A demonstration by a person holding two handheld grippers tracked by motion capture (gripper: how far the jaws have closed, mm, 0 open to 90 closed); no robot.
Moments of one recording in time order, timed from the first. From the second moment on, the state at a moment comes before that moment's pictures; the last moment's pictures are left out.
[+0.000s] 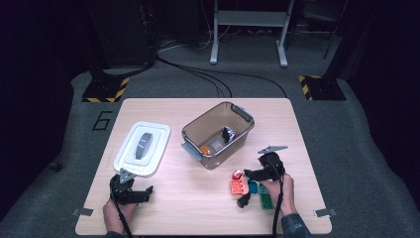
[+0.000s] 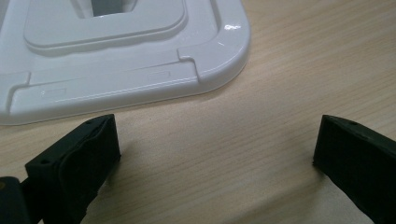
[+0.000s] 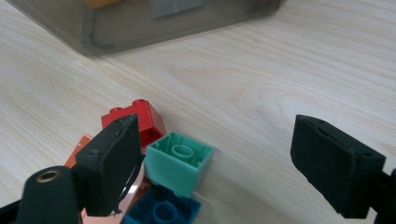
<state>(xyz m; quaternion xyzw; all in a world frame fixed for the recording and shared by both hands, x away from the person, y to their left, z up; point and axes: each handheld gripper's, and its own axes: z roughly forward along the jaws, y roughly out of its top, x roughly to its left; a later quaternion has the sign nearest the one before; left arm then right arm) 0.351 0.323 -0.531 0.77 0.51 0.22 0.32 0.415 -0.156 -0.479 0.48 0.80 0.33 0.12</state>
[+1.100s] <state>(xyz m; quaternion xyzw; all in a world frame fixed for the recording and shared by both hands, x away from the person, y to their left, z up) 0.351 0.323 -0.531 0.77 0.51 0.22 0.32 0.409 -0.176 -0.490 0.51 0.79 0.30 0.14</state>
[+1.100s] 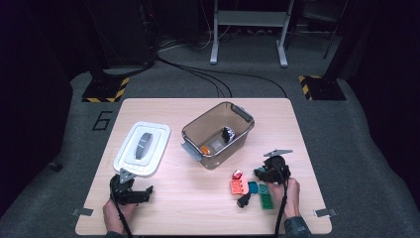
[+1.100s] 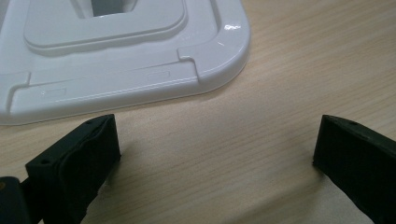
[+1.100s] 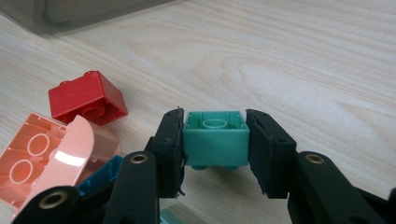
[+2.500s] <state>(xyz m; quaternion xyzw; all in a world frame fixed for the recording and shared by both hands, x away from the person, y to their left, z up) 0.351 0.323 -0.531 0.77 0.51 0.22 0.32 0.438 -0.194 -0.457 0.51 0.78 0.34 0.16</state>
